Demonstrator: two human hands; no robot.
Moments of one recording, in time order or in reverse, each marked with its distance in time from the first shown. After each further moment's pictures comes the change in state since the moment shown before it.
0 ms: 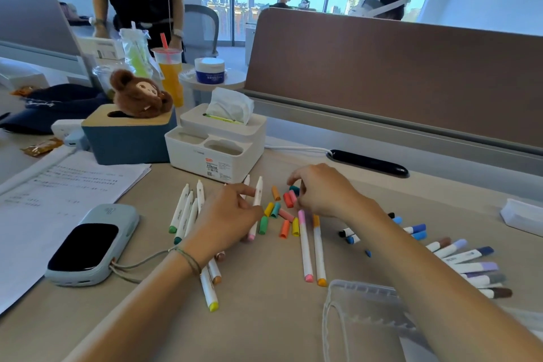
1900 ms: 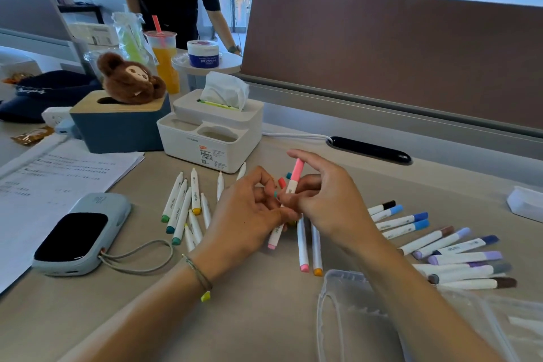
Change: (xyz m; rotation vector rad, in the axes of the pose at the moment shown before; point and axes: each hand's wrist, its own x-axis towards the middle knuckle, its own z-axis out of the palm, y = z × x) left_hand -0.028 0.023 0.026 -0.380 -0.059 0.182; right_hand -0.073 -0.019 0.005 0.876 0.288 -0.022
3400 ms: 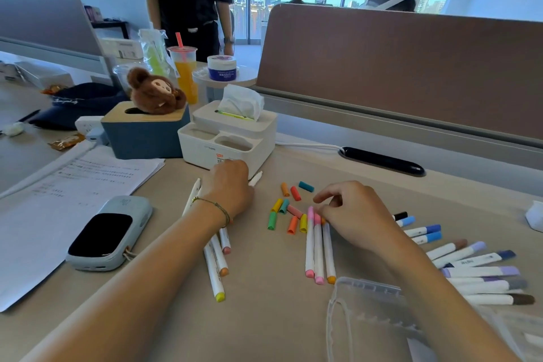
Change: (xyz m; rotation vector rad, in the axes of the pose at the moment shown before) left_hand 0.076 -0.017 -0.046 1.270 0.119 -0.149; right_hand 0.011 0.016 -0.021 -0.540 -0.112 0.119
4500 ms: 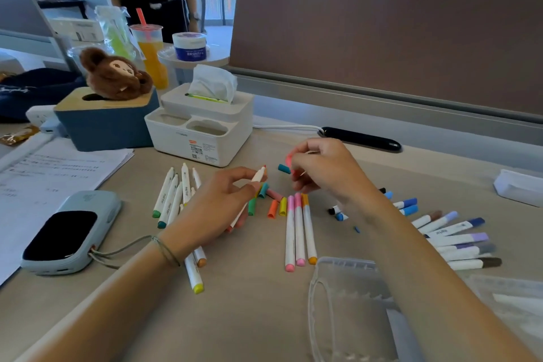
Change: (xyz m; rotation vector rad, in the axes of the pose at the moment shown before) left_hand -0.064 0.010 -0.002 -0.960 -0.261 0.140; right_hand 0.015 -0.019 -0.010 0.601 0.022 0.101
